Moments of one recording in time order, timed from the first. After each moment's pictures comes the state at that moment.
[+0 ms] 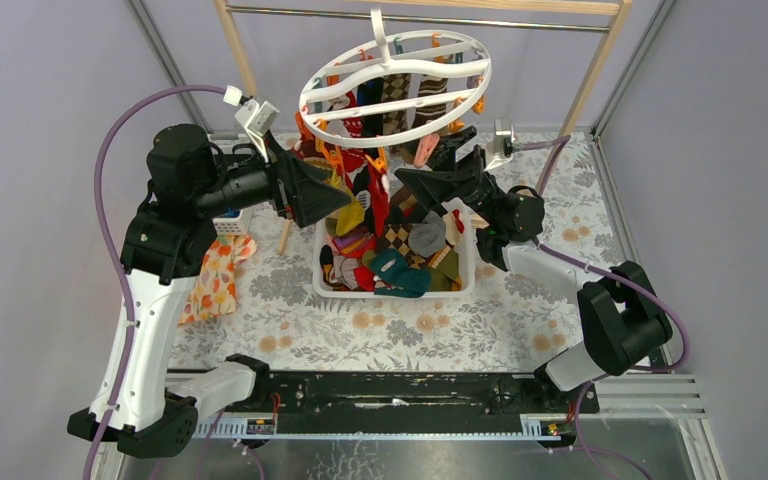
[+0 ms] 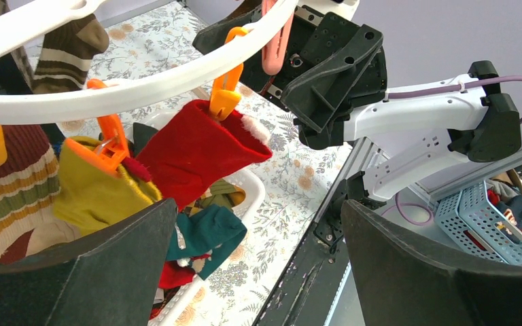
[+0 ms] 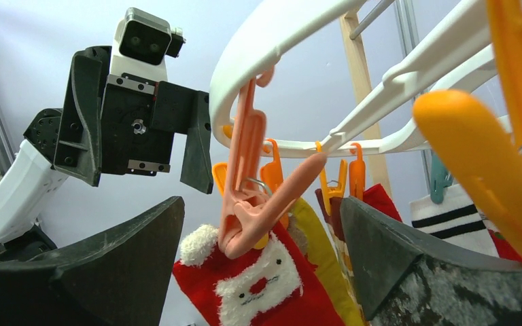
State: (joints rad) left arm -0.28 1.10 1.62 -0.70 0.79 -0.28; right arm 0.53 1.52 0.91 1.48 -0.52 0.83
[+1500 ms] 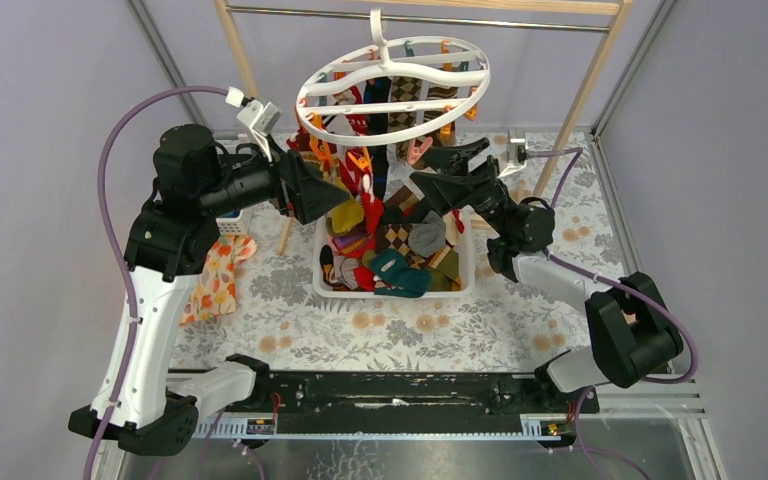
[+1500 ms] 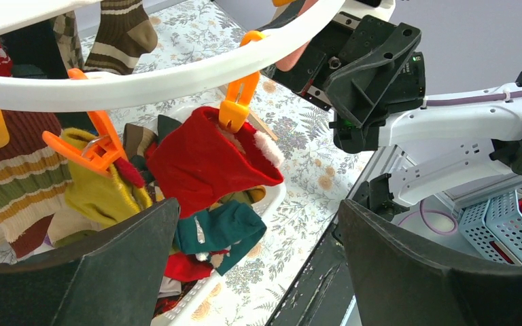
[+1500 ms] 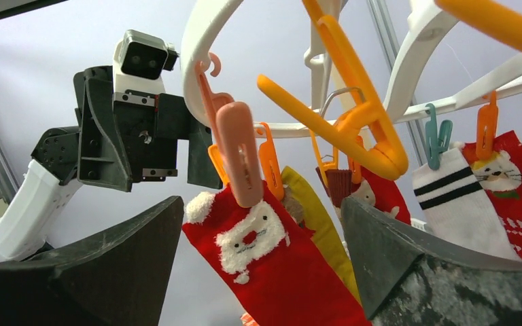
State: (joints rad) left arm -0.28 1.10 1.61 -0.71 0.72 -0.24; right arm 0.49 1.45 0.79 1.48 -0.47 0.91
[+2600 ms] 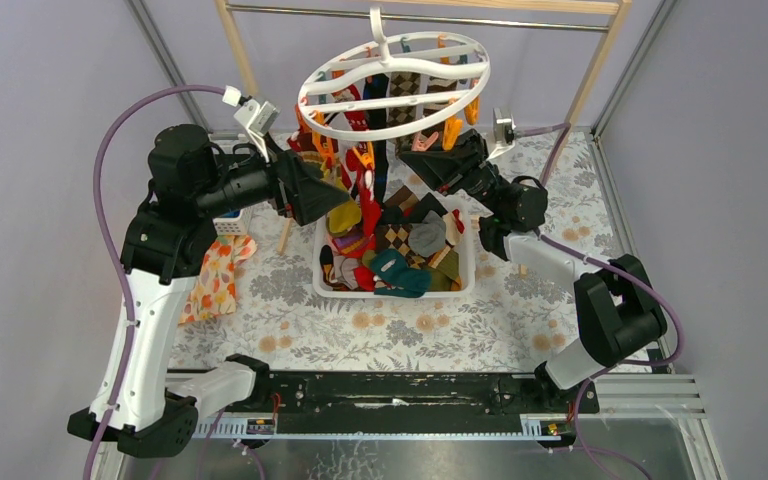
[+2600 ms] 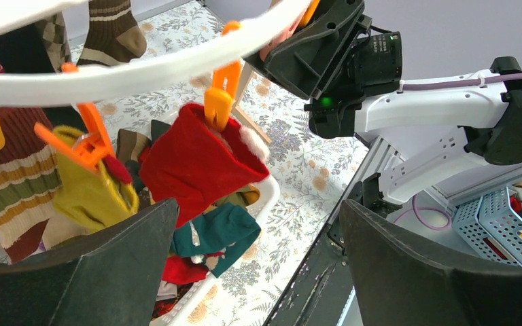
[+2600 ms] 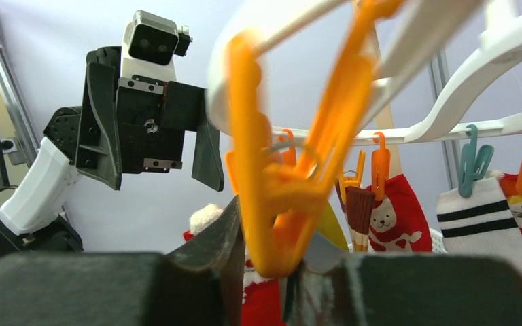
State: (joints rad) left arm -0.28 1.10 1.62 -0.72 0.74 -0.25; right arm 0.48 1.57 0.97 1.49 -0.61 0.94
